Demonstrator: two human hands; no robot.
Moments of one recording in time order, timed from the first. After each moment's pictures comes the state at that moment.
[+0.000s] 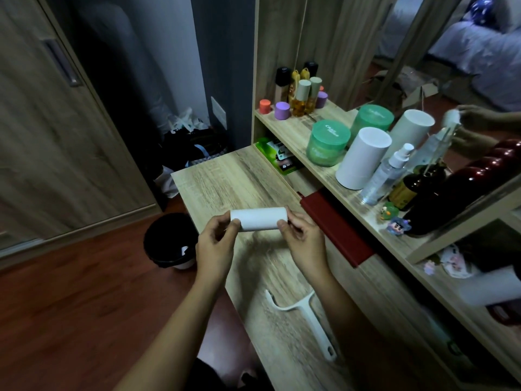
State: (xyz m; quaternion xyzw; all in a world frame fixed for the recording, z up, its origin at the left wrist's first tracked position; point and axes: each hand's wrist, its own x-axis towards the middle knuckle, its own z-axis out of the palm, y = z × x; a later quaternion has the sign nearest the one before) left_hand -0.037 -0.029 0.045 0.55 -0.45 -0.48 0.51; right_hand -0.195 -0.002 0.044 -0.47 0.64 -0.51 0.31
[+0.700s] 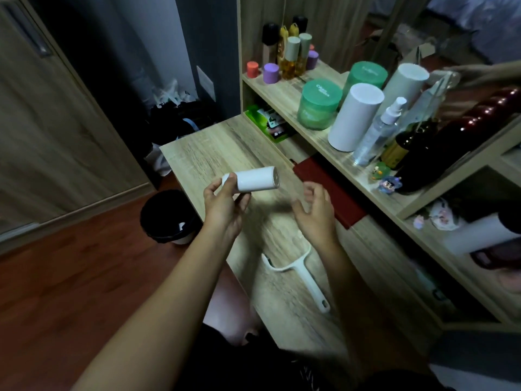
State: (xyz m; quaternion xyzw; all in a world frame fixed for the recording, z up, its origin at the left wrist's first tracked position) left_hand -0.072 -0.039 0.071 0.48 -0.12 -0.70 0.52; right_hand -0.220 0.023 0.033 -0.42 0.76 -0.43 0.25
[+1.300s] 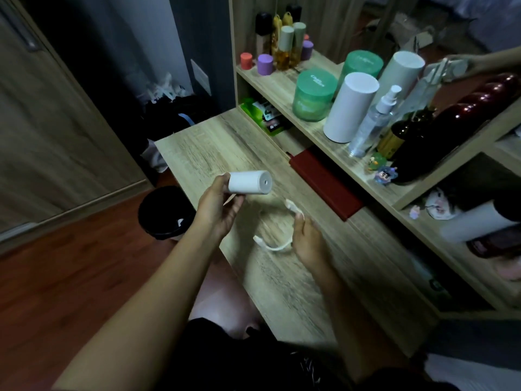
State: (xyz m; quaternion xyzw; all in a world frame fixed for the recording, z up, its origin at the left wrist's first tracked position) left_hand -0.058 -0.043 0.056 0.51 -0.13 -0.73 0.45; right_hand -0.205 0.059 -0.005 -0.36 0.84 -0.25 0.30
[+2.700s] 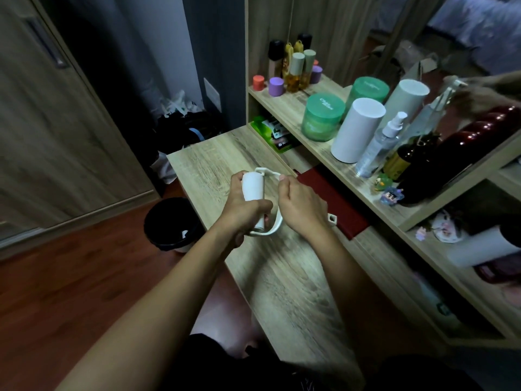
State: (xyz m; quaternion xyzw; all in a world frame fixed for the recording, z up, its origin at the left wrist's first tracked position) left_hand -0.071 -0.032 0.086 0.53 -0.45 -0.64 0.31; right_hand -0.189 -0.004 0.103 -0.55 0.79 -0.20 0.18
